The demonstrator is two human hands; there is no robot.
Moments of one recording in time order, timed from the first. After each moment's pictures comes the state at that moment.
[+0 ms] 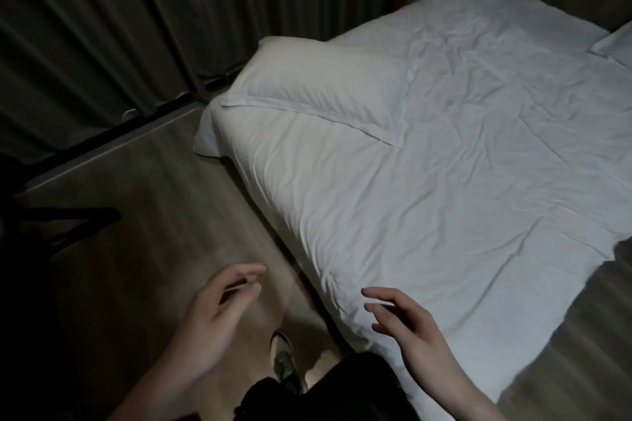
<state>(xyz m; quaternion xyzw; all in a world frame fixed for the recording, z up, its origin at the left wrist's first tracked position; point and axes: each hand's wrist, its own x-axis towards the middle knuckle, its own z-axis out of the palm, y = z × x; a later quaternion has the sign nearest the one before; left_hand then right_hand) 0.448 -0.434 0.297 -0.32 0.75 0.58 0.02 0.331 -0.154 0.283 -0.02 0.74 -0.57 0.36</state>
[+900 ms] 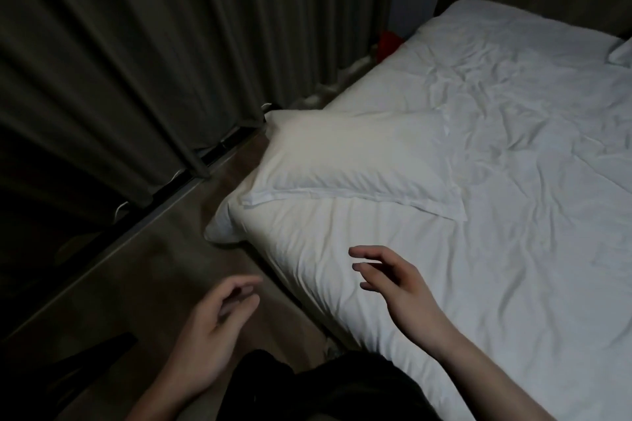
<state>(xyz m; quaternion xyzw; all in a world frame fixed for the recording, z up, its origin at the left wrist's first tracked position) 0.191 -0.809 0.313 -0.23 0.79 0.57 0.03 0.068 -0.543 0.302 -0.03 0.73 -0.63 0.27</state>
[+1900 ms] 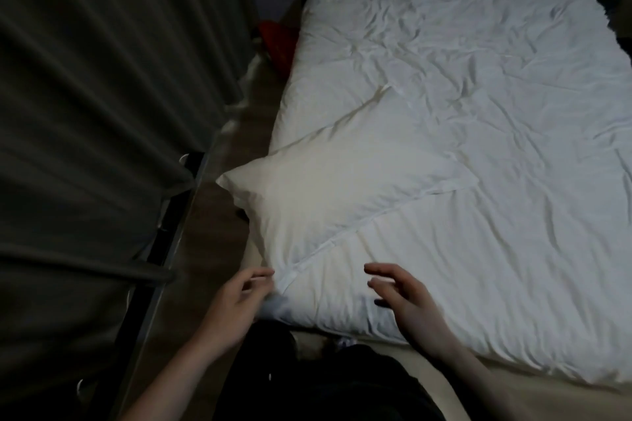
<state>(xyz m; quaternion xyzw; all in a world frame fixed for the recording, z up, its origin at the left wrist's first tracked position) -0.154 -1.091 0.233 -0.04 0.84 0.46 0.29 -0.054 -0.803 0.233 0.26 0.69 -0.67 0.10</state>
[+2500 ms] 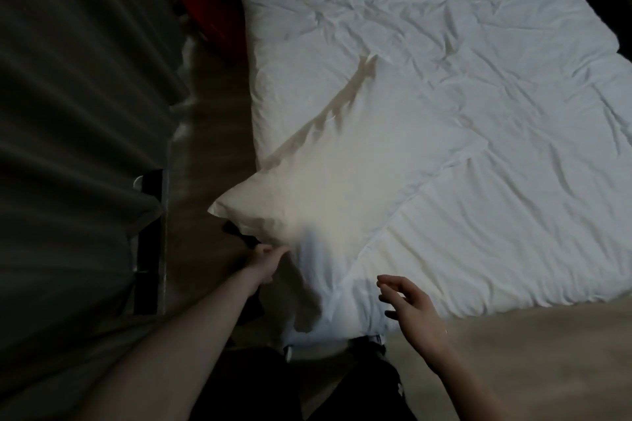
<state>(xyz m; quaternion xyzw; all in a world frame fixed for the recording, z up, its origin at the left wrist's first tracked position) -0.403 -1.124 0.043 -0.20 0.76 0.37 0.50 -0.162 -0.941 0.141 0.51 0.60 -0.61 0.06</state>
